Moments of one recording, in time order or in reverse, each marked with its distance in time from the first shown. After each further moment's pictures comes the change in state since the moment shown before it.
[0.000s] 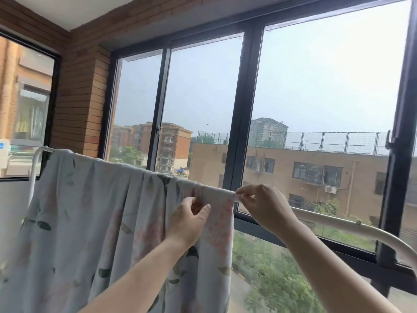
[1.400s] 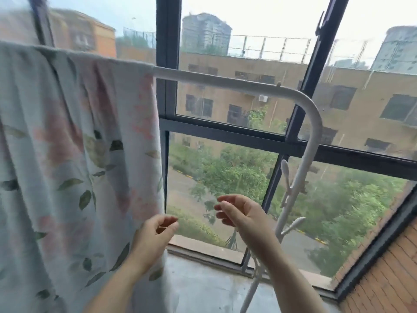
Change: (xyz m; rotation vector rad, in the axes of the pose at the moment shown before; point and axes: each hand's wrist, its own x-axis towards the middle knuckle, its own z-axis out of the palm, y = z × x) left_hand -0.191 -0.131 0.087 -0.196 -0.534 -0.310; right_hand -0.259 0.041 0.034 0.870 -0.091 0.805
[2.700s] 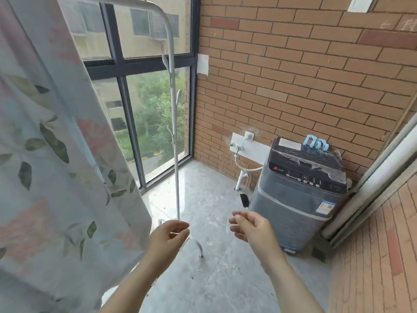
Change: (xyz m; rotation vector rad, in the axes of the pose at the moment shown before) left_hand -0.152 -0.122 -0.212 0.082 -1.162 0.124; right_hand -0.337 0.004 0.368 0.098 1.285 0.524
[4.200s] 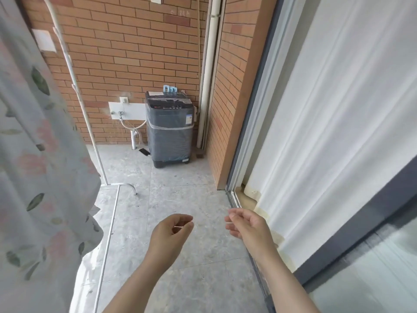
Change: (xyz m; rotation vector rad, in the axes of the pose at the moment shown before) left_hand -0.547 -0.149 -0.329 -0.012 -0.777 0.236; right_hand -0.755 0.098 0.290 0.094 0.801 0.048
